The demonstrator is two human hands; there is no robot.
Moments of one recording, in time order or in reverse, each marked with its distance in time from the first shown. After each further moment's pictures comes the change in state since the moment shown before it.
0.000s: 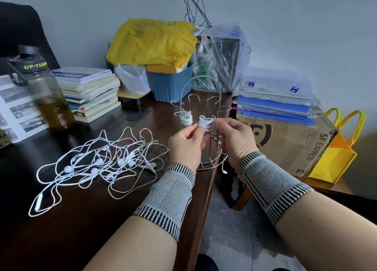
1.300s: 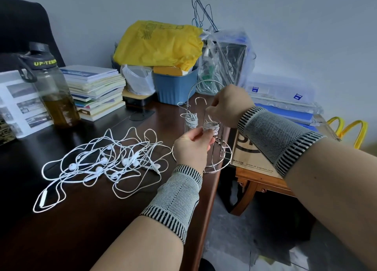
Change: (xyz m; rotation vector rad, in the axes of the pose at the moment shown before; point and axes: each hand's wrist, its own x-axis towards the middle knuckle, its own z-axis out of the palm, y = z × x) left_hand 0.007 -0.005 0.001 -0.040 0.064 -0.077; right_hand 0.039 -0.076 0.037 -1.394 -0.157 -0.386
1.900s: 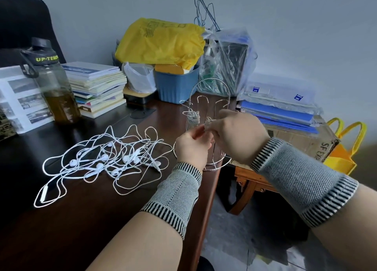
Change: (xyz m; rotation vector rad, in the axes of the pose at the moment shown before) left_hand 0.003 -0.001 0.002 -0.018 -0.017 -0.021; right_hand -0.065 0.007 0.008 -0.303 0.027 -0.436
